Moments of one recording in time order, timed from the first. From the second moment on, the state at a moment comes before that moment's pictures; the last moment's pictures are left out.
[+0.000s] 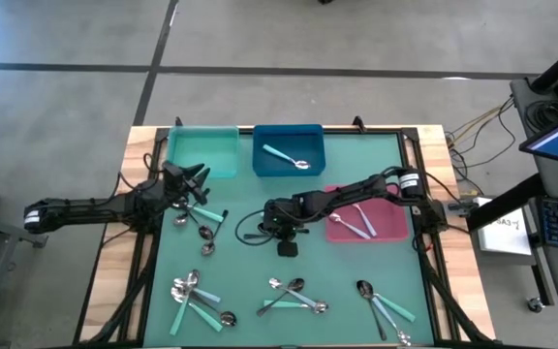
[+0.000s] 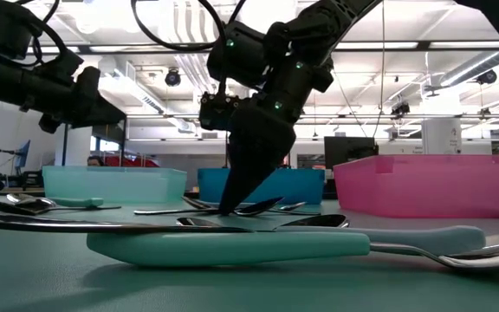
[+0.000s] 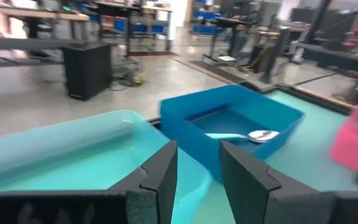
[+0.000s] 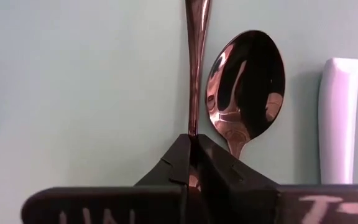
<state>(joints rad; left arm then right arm) 0.15 0.30 0.03 0.14 -0.65 -0.25 0.03 2.13 1.45 -0.37 -0.15 0.00</state>
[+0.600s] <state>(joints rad) 0.15 0.35 0.03 0.59 -0.29 -0.13 0.01 1.96 1.45 -0.36 -0.13 -0.01</state>
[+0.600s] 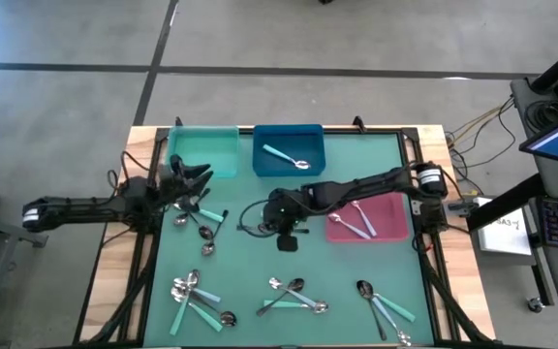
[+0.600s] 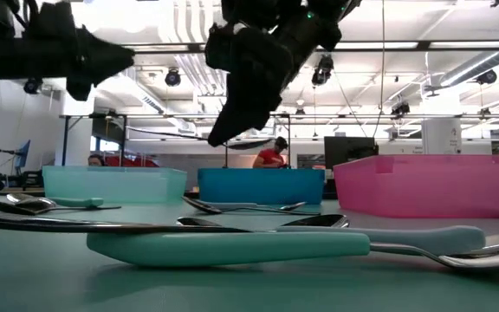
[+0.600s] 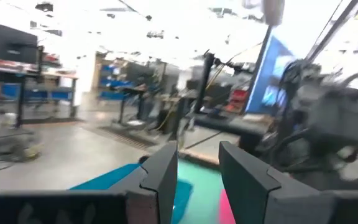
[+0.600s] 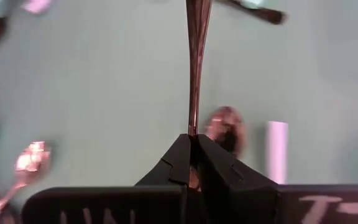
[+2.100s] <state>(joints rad) 0.15 0.67 0.03 0.75 -0.43 -0.56 -0.01 1.93 1.45 -0.36 -0.05 -0.03</state>
